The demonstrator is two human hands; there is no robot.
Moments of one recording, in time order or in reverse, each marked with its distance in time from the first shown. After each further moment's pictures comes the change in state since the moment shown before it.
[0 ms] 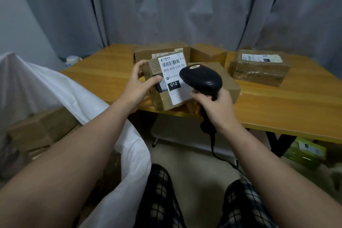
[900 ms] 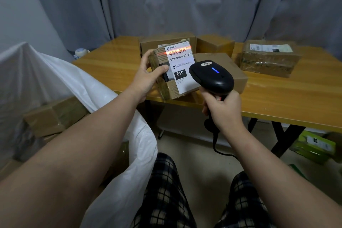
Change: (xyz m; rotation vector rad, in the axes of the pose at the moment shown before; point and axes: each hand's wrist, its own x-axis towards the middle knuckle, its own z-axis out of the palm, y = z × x) left_hand -0.009 0.005 0.003 -0.038 -0.010 -0.040; right_hand -0.030 0.003 0.008 0.028 0.140 -0.052
